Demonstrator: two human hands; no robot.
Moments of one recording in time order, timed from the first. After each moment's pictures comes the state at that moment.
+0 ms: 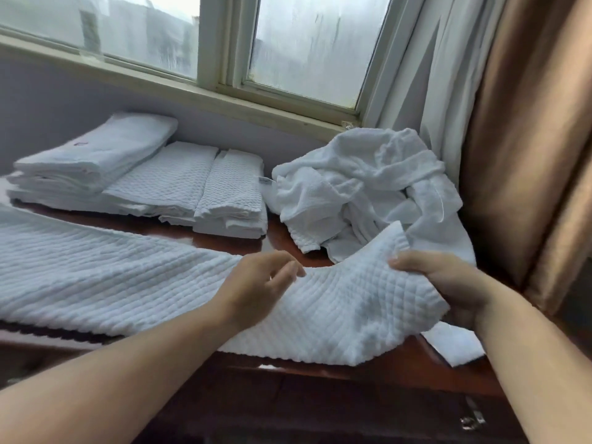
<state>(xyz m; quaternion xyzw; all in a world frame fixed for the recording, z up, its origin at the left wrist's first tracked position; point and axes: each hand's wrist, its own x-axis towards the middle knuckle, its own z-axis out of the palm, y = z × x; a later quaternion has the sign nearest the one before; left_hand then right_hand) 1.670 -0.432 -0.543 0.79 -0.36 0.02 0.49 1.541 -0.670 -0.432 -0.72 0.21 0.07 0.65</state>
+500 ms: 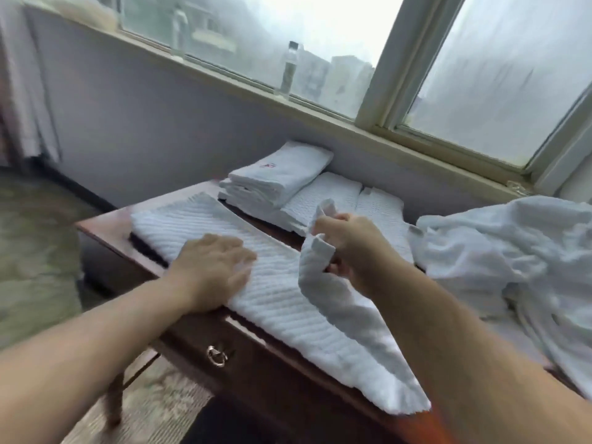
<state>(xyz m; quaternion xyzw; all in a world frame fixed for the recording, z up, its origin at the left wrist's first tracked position) 1.730 -0.157 -0.561 0.99 -0.11 0.06 0.08 1.711 -0.372 -0.438 -0.81 0.05 0.06 0.58</state>
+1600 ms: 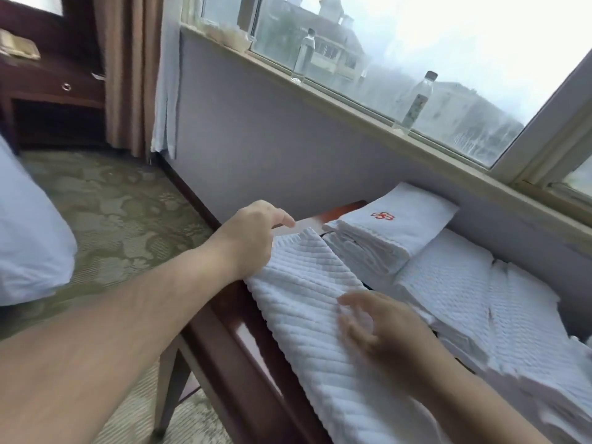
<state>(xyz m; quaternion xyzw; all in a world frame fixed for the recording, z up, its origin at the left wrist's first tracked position) 1.801 -0.027 -0.520 0.91 0.02 0.19 0.37 1.797 -0.284 -0.500 -0.95 -0.29 -0.01 0.12</state>
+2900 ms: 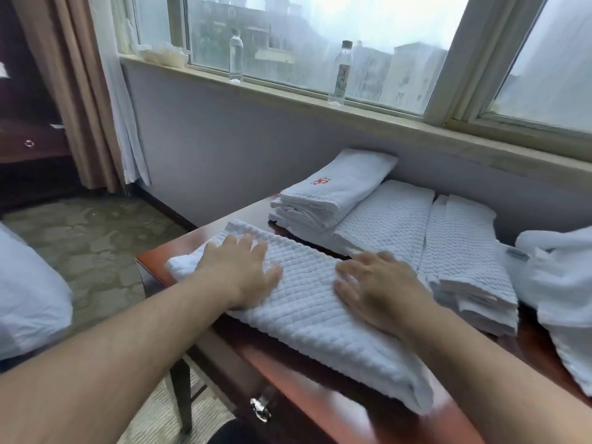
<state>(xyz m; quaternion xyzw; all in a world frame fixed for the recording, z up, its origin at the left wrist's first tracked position) 1.773 -0.134 -0.530 1.00 0.06 -0.04 -0.01 1.796 -0.380 -0.505 -0.97 -0.23 0.00 -0.01</state>
